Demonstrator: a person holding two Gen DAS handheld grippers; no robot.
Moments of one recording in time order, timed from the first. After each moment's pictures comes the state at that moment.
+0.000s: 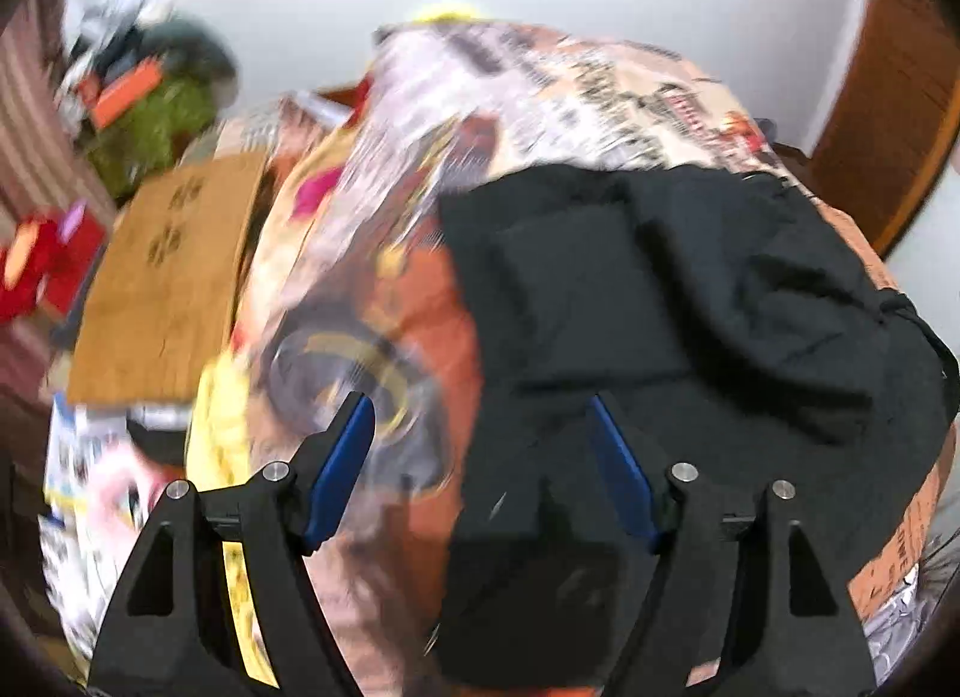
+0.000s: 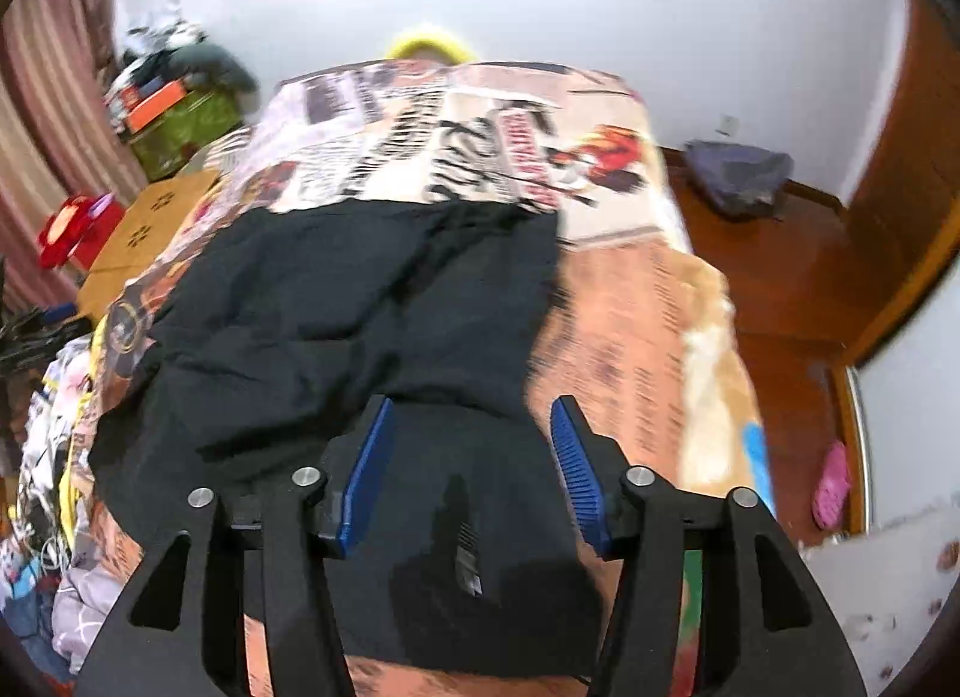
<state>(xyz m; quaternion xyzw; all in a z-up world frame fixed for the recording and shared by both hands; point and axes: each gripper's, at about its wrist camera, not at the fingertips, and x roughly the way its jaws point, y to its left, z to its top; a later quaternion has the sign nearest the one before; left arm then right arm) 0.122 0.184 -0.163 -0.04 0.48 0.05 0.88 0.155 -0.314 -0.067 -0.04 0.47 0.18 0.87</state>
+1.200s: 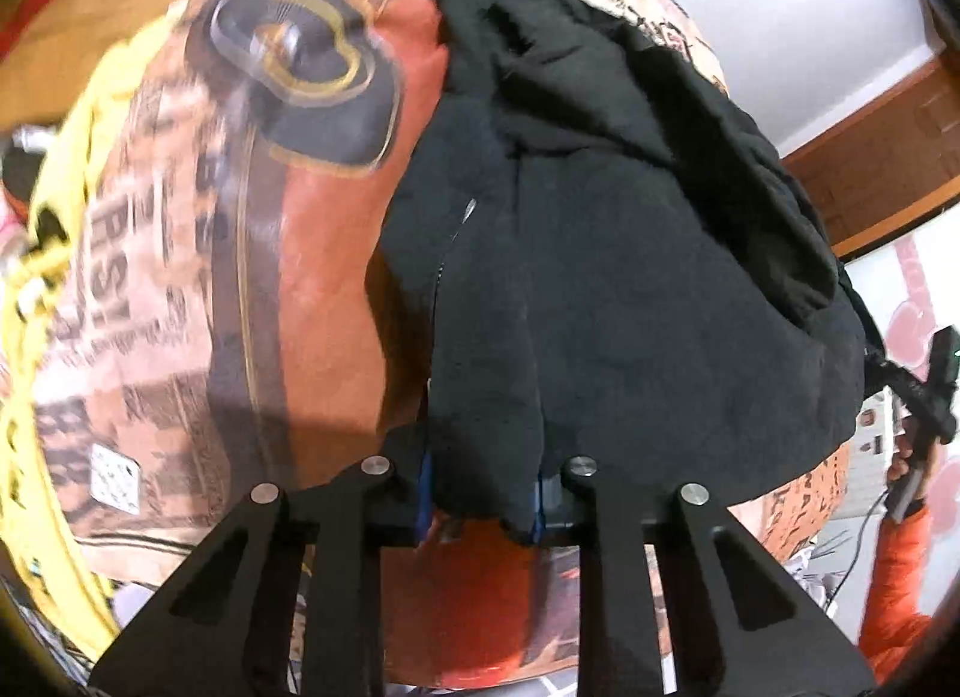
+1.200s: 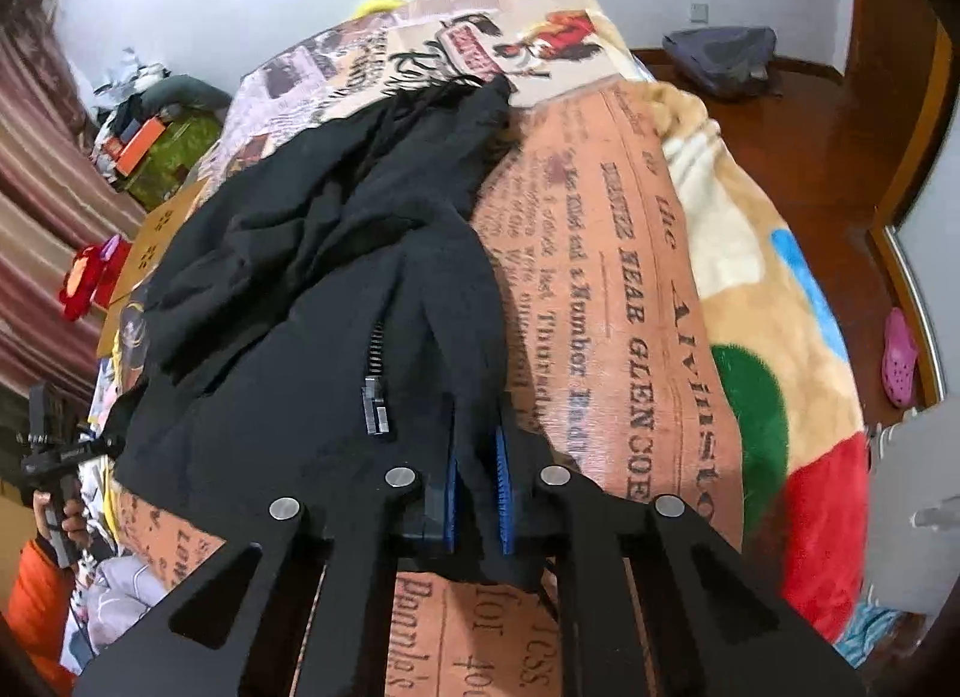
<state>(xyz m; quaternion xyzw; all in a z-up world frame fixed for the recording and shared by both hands) 0.046 0.156 -0.246 -0.23 0.54 -0.03 0.81 0.119 -0.348 -0.129 0.04 0.51 0.20 0.84</state>
